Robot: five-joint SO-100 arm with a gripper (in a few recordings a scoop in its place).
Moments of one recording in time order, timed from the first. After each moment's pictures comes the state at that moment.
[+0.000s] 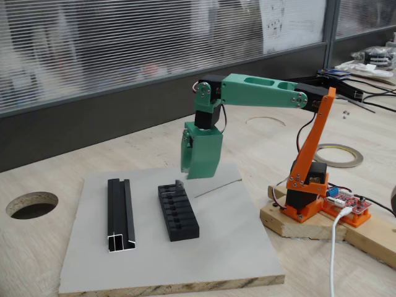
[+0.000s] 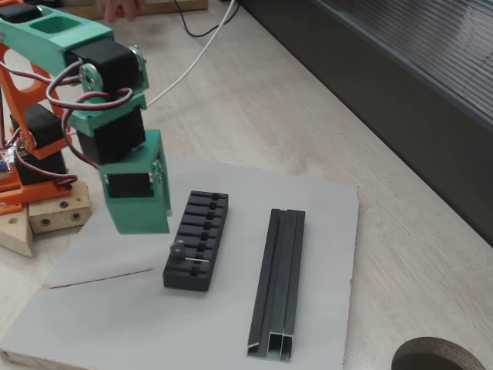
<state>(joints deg) 9.7 98.2 99.9 80.4 148.4</state>
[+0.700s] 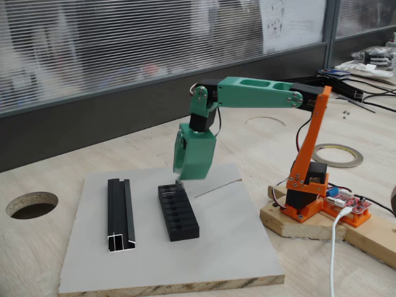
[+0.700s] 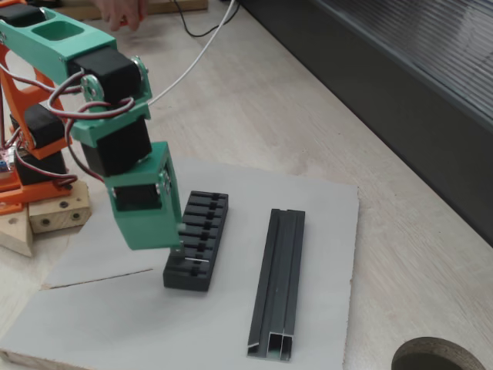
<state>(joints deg) 9.7 94.0 100.2 74.7 148.4</state>
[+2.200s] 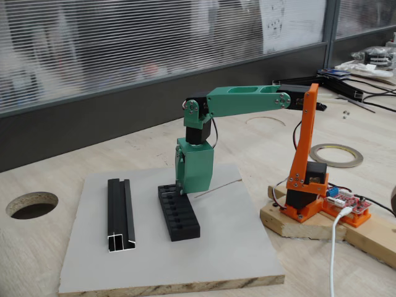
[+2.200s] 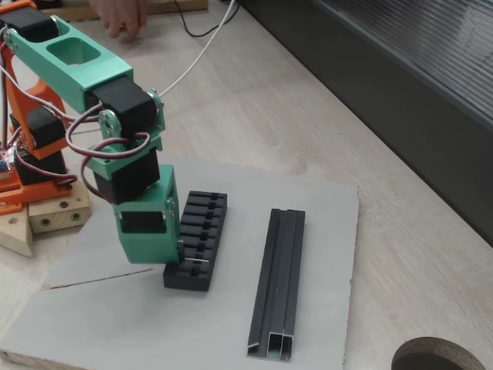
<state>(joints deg) 9.7 88.0 100.5 74.7 148.4</state>
